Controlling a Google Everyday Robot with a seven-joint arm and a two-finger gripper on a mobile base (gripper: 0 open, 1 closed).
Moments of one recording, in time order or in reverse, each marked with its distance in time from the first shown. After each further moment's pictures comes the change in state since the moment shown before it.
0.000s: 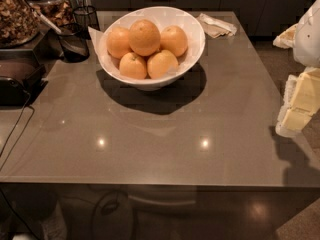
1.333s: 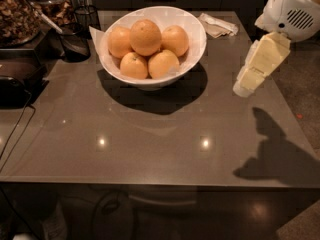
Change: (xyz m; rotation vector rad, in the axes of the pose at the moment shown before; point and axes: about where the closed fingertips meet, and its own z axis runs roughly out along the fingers) arm -0.052 -0.053 0.008 0.002 -0.129 0.181
